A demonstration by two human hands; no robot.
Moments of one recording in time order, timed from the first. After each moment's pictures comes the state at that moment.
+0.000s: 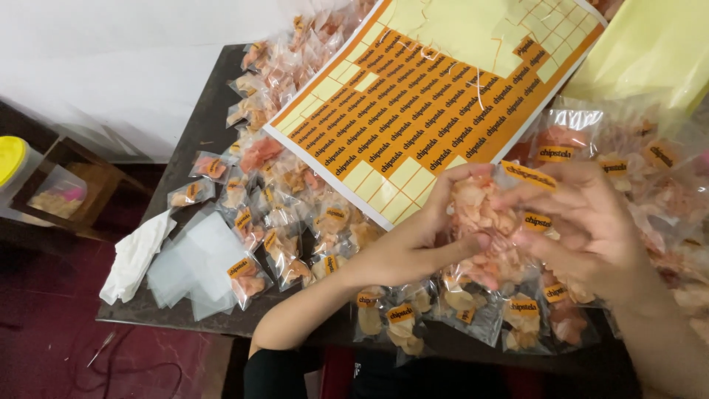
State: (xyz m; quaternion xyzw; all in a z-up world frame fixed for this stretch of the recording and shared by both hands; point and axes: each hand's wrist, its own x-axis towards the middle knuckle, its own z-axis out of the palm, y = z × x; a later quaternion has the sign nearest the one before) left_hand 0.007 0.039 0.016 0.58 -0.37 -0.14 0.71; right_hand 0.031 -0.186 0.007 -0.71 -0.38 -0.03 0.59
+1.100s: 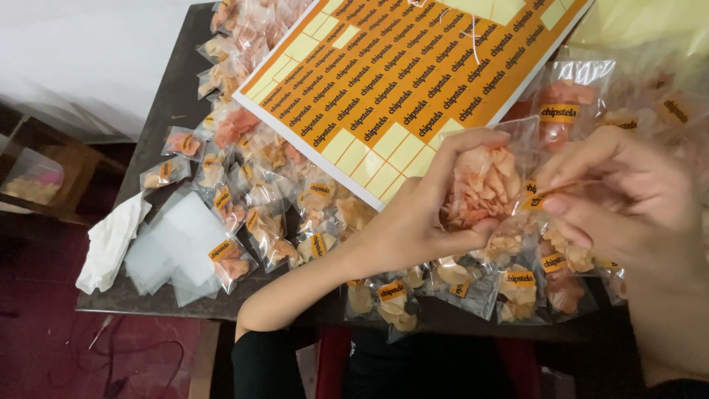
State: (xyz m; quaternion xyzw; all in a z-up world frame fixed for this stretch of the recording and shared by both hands) left_hand 0.014 0.029 -0.005 0.69 -0.39 -0.02 0.61; right_hand 0.032 -0.208 0.005 -0.70 -0.36 -0.02 0.62
